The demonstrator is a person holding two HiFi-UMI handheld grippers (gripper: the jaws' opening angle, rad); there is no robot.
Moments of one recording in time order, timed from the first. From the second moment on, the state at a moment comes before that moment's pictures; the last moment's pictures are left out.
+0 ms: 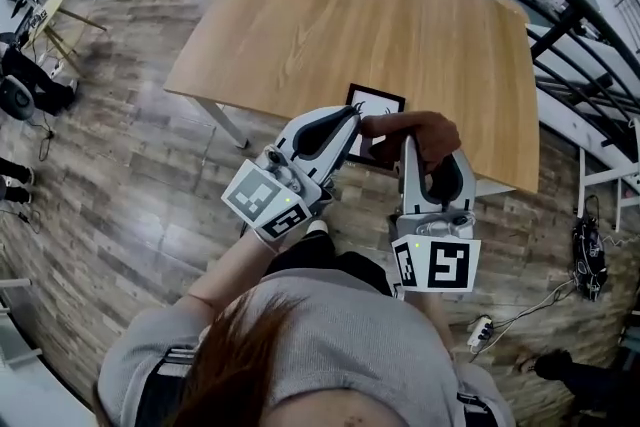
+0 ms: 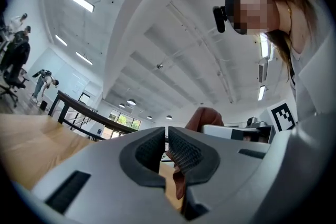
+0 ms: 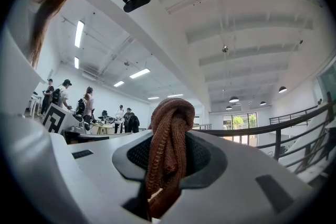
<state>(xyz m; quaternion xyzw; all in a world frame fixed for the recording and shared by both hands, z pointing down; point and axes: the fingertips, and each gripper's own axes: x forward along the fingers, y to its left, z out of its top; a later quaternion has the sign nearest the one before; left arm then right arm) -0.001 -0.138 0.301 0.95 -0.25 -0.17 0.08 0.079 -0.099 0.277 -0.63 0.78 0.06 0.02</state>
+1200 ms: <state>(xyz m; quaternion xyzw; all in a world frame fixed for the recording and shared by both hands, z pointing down) -0.010 -0.179 0.585 0.87 -0.19 0.09 0.44 0.108 -0.158 0.355 -0.60 0.80 -0.02 -0.02</state>
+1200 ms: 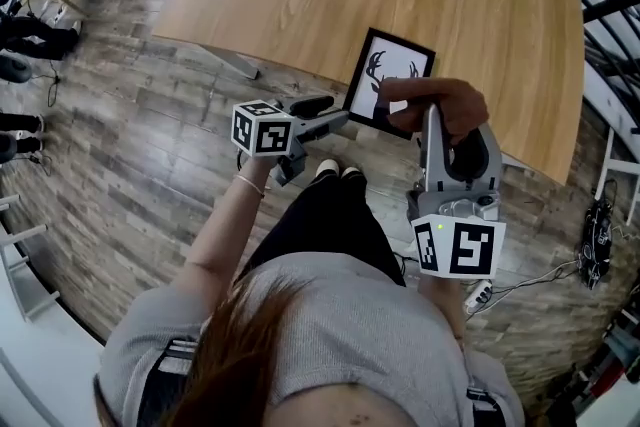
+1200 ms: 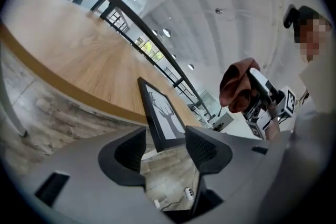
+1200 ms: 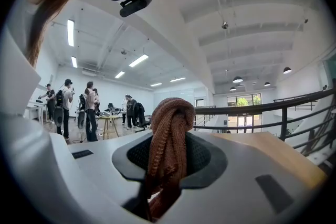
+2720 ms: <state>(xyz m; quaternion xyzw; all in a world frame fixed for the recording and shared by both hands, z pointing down) 0.061 -0.180 0.595 0.77 0.05 0.01 0.64 0.114 -0.159 0.386 -0.62 0.78 -0.06 -0.05</state>
